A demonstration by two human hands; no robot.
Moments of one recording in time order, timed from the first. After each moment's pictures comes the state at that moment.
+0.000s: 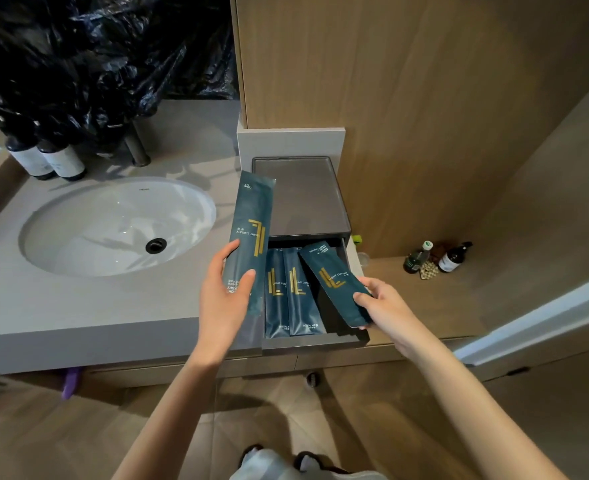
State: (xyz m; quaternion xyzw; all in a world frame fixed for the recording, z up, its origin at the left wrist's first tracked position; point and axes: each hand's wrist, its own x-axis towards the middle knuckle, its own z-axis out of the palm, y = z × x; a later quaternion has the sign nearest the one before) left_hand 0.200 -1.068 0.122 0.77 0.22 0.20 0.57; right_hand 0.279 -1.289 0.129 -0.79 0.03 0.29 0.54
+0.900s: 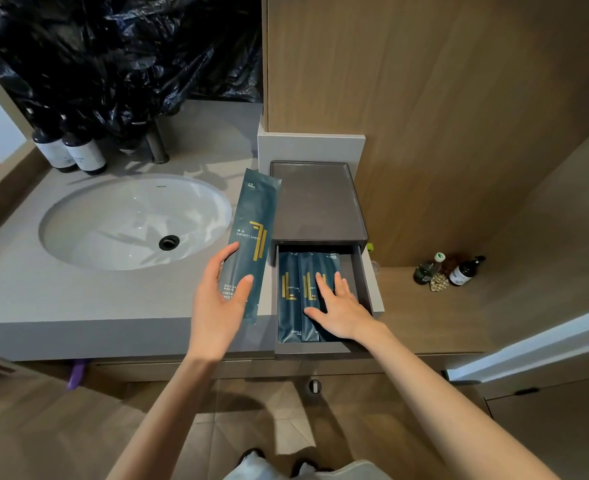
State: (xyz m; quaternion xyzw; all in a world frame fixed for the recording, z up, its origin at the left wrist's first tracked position) left_hand 0.181 -1.048 0.132 0.78 0.22 0.21 0.54; right_hand 0.305 -1.222 0.069 -0.92 -0.23 0.29 0.12
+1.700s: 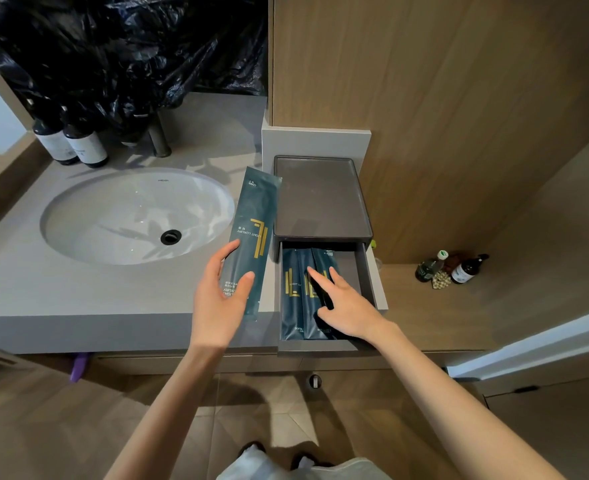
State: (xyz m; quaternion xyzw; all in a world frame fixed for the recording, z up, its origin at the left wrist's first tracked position) left_hand 0.181 -1.046 0.135 0.78 0.24 0.20 0.54; right_hand 0.309 -1.227 0.073 -0.90 -0.28 0.26 0.20
